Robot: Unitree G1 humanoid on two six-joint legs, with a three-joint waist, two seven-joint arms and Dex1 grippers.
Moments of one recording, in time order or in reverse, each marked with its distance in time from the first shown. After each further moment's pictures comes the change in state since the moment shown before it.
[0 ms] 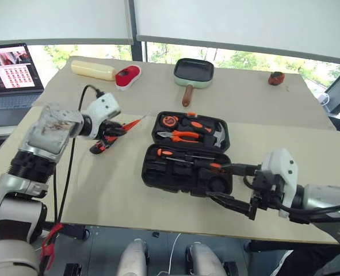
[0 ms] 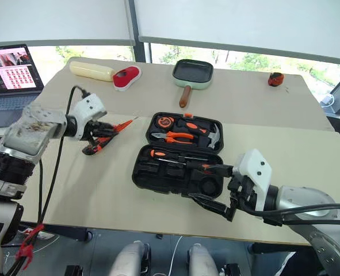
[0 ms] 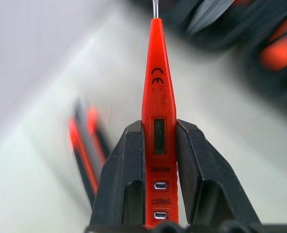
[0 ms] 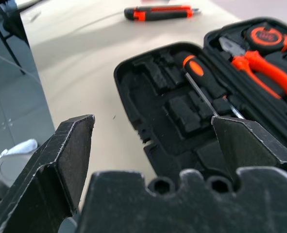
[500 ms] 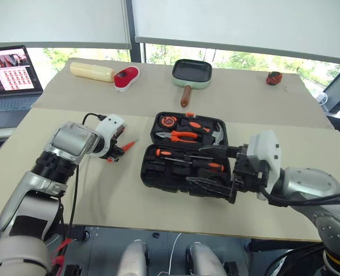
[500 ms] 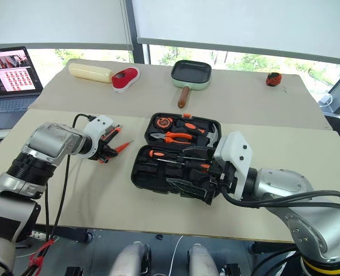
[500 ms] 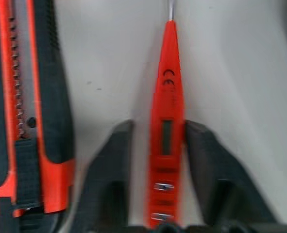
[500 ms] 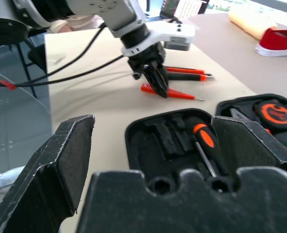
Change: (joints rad) left arm -0.005 -0.111 -0.064 -0.017 -0.068 0.799 0.424; right arm -0.258 0.143 0.145 0.034 -0.046 -0.005 -0.021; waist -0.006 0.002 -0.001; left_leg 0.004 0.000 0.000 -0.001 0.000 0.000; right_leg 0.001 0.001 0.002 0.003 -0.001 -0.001
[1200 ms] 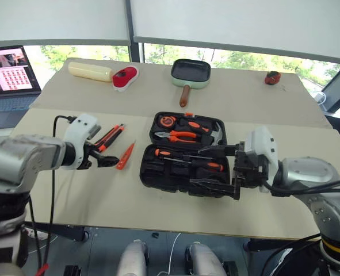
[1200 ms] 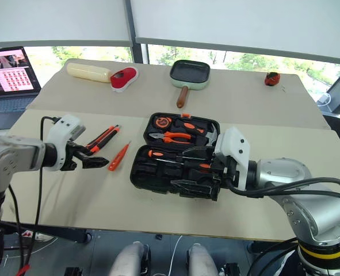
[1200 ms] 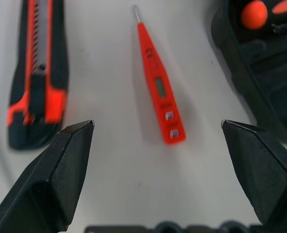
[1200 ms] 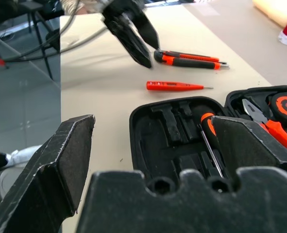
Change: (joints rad) left arm 0.160 0.133 0.274 -0.424 -0.245 0.301 0.101; right arm -0.066 0.029 0.042 0.080 -0.127 0.000 0.185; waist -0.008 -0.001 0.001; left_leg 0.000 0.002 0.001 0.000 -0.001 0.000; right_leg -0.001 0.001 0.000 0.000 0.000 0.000
